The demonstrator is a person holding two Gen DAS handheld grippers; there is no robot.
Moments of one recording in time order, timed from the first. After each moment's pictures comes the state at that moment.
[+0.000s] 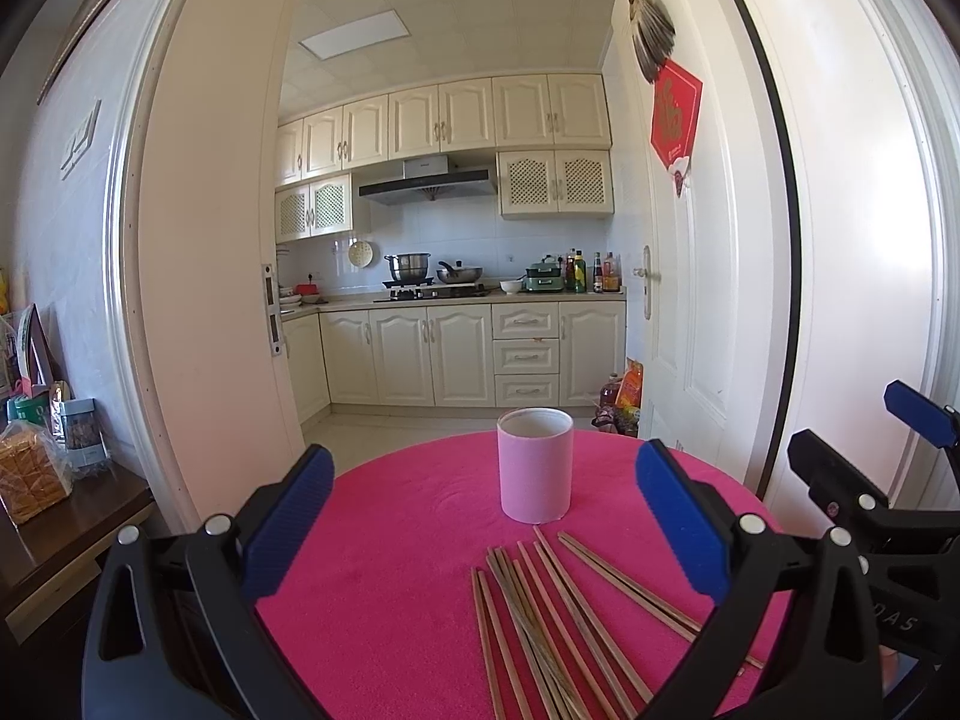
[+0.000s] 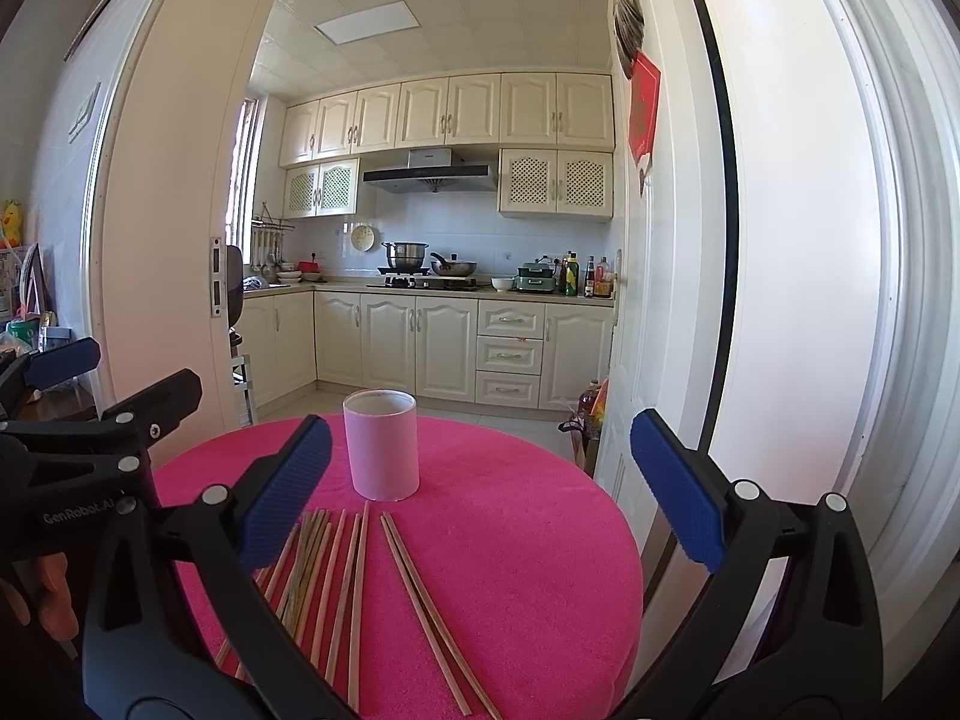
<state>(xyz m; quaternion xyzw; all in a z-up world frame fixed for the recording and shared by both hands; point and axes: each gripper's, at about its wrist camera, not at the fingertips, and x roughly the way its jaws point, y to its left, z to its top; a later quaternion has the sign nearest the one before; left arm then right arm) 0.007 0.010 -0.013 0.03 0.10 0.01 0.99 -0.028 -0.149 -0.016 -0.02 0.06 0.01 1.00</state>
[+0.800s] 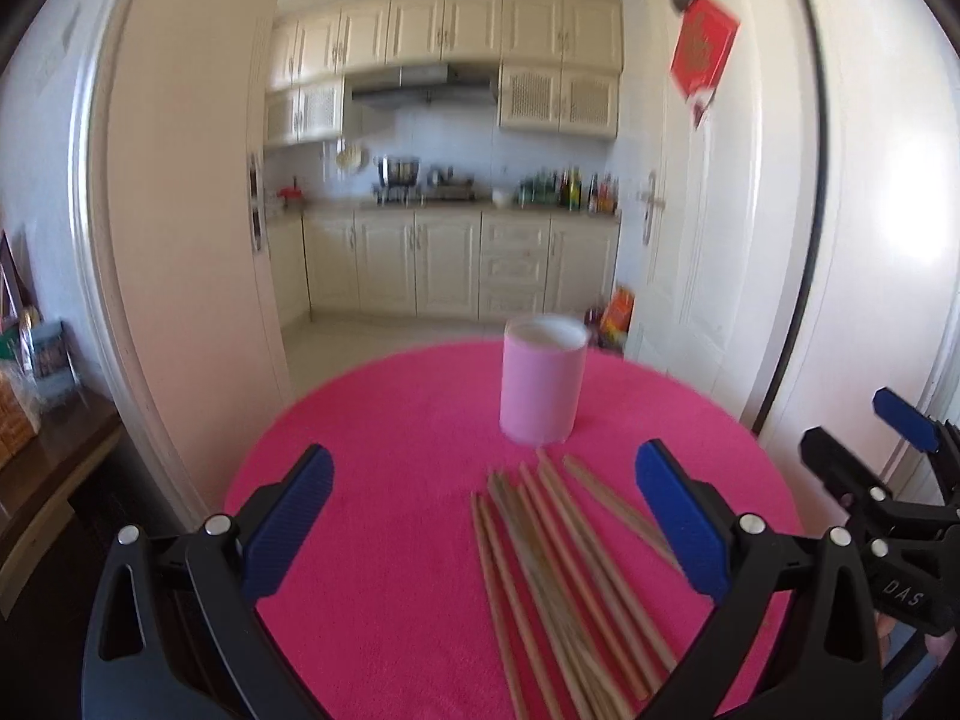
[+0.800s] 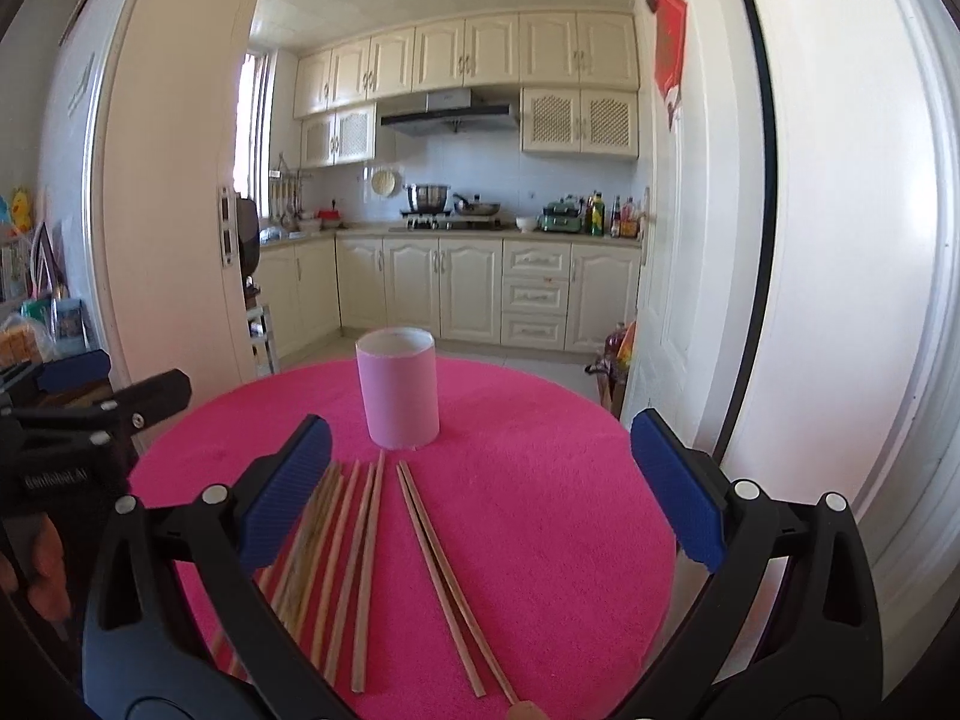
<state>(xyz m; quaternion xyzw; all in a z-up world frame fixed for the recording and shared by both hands) 0.056 0.043 -0.033 -0.01 0.25 -0.01 0.97 0.018 -0.153 -0.035 -0.02 0.16 0.05 0.99</state>
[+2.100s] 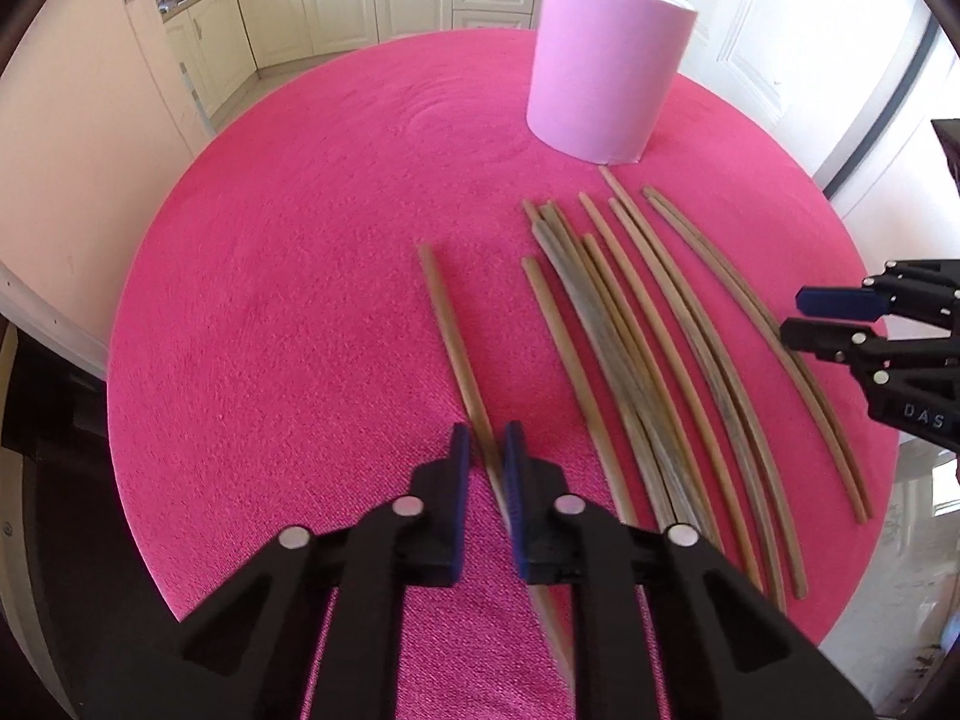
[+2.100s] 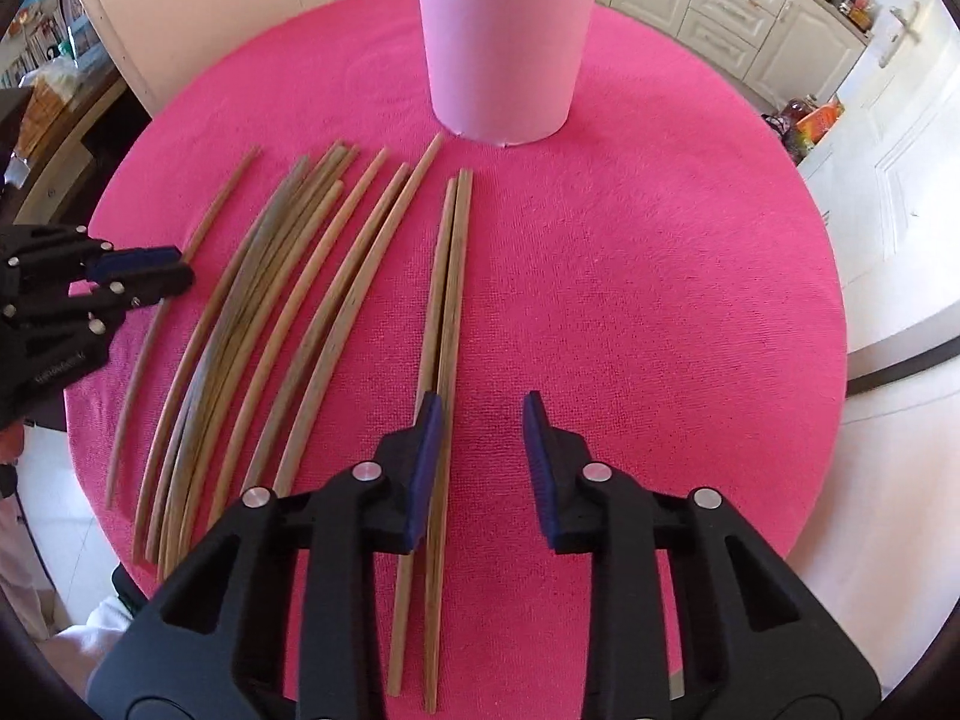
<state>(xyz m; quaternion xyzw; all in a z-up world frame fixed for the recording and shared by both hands) 0.161 0.065 -0.139 0.00 0.55 -0.05 0.83 0.181 -0.124 -0.121 -0.16 0.56 0.22 0.79</state>
